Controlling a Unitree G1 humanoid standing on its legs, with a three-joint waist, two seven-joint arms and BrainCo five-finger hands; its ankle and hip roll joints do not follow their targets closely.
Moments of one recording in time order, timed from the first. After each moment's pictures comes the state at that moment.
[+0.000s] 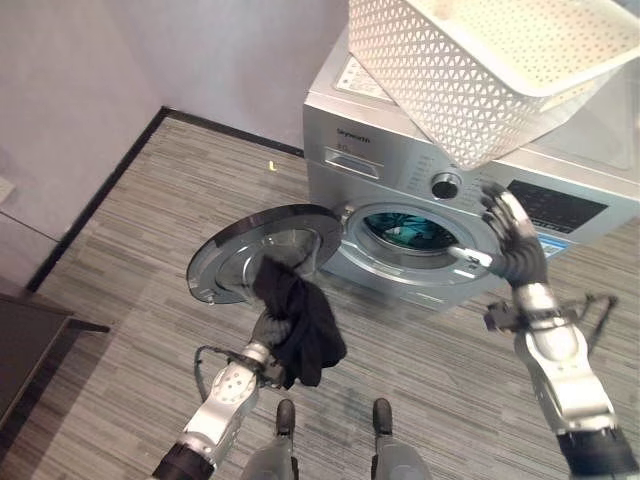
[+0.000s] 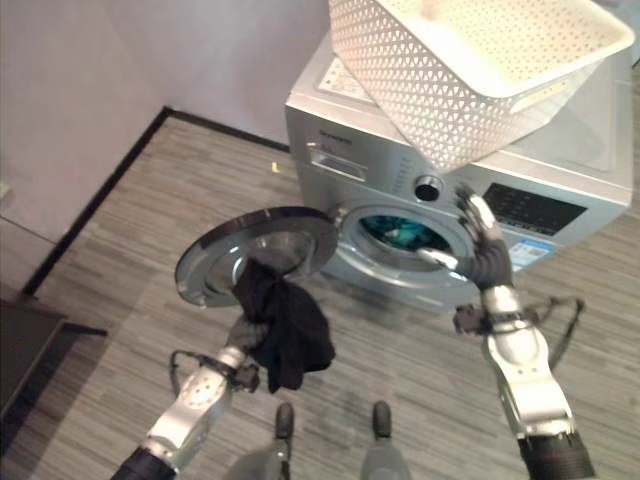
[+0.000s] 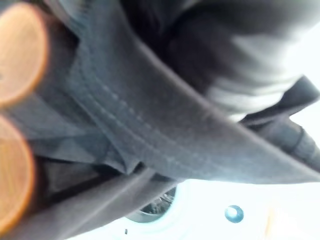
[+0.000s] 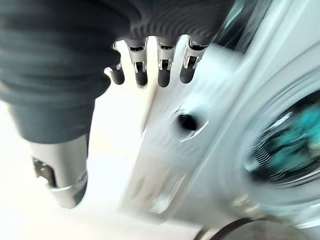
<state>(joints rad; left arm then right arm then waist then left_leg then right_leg) -0.03 0.35 -0.40 0.17 -0.36 -0.16 0.06 0.09 -0.52 -0.09 -0.10 0.26 -0.17 -0.11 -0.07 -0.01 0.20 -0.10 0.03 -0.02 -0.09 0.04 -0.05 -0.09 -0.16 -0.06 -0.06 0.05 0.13</state>
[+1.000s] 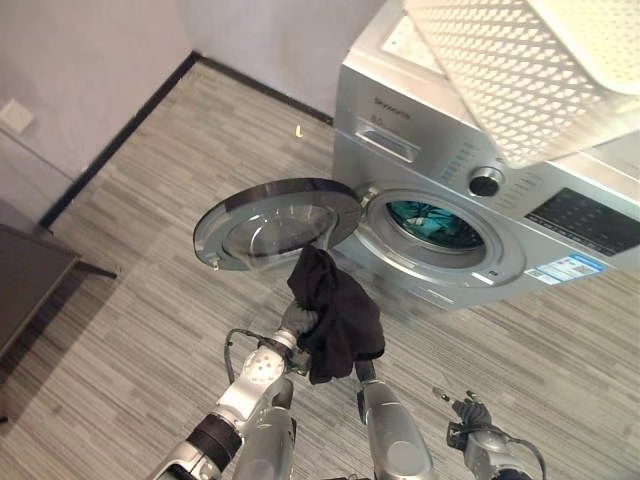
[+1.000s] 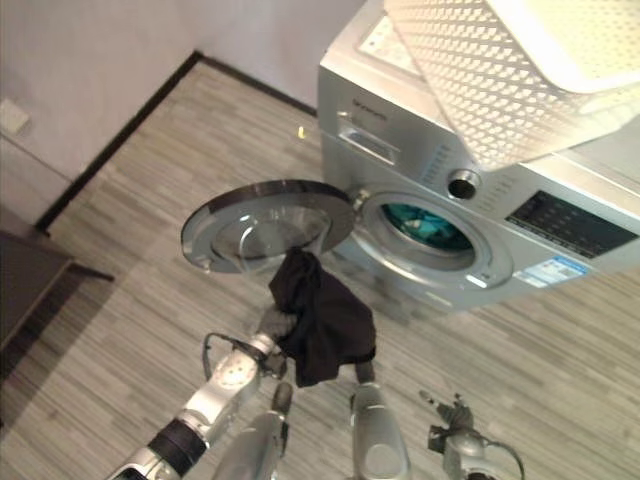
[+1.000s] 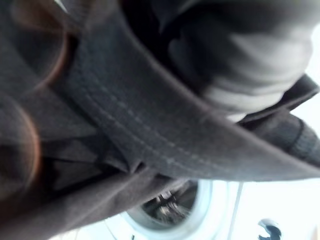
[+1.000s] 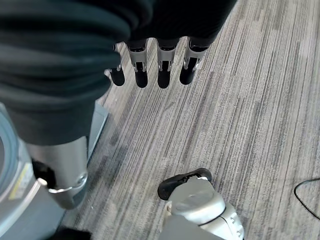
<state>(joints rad) -0.24 0.26 -0.53 0.35 -0.36 -0.18 0.10 -0.13 -0.24 0.14 1.10 0.39 -0.09 -0.23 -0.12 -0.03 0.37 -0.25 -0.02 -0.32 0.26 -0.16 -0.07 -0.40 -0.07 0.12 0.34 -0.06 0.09</state>
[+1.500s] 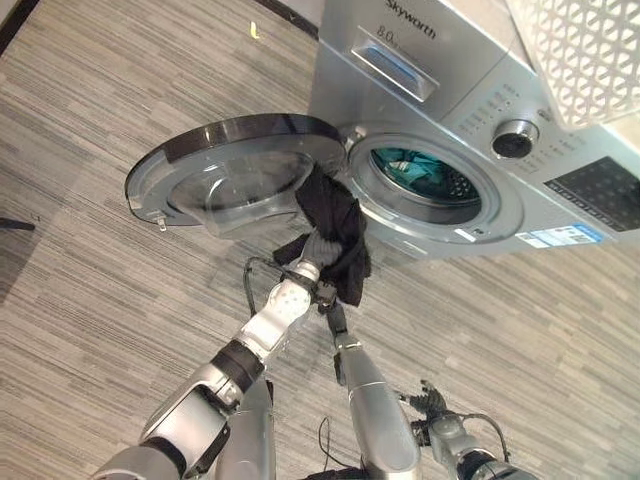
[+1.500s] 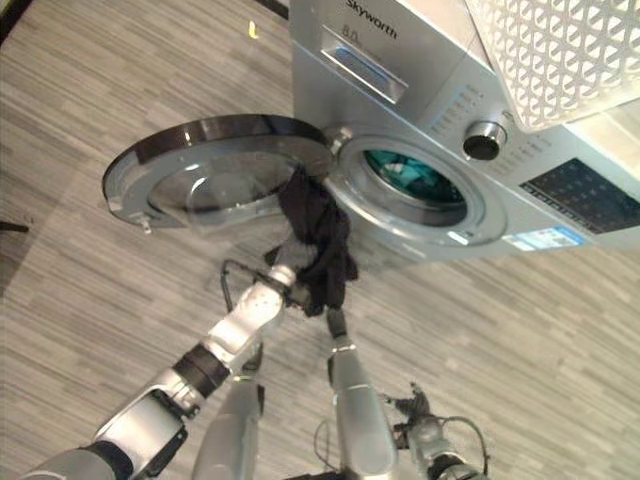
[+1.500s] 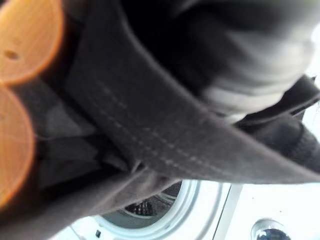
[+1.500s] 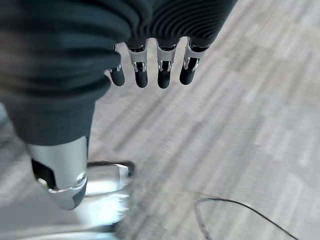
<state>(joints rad) -0.65 0.17 -0.60 0.46 -0.37 -0.21 0.22 -0.22 -0.18 0.31 1.24 0.24 -0.06 -0.25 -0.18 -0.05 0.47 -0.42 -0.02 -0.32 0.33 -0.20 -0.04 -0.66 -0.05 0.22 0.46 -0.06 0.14</state>
